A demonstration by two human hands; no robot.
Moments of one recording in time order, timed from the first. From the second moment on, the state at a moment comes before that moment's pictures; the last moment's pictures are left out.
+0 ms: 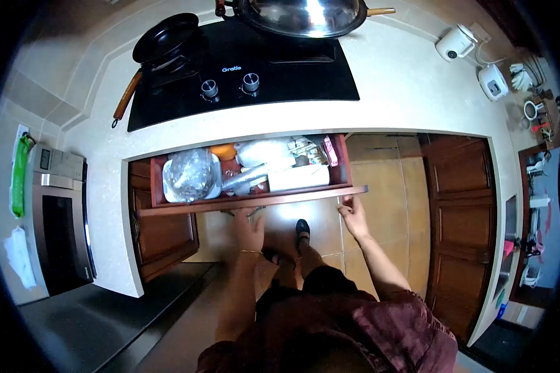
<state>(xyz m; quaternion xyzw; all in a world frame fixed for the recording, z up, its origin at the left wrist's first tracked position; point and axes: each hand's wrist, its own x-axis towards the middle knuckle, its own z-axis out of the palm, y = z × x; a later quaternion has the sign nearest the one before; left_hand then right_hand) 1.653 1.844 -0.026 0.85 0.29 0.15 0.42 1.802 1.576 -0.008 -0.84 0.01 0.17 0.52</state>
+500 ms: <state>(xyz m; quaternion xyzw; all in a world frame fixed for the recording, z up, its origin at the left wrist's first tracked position) 1.651 1.765 0.188 0.28 0.00 0.11 0.95 1.811 1.450 0.073 -0.55 -0.15 0.43 0.70</state>
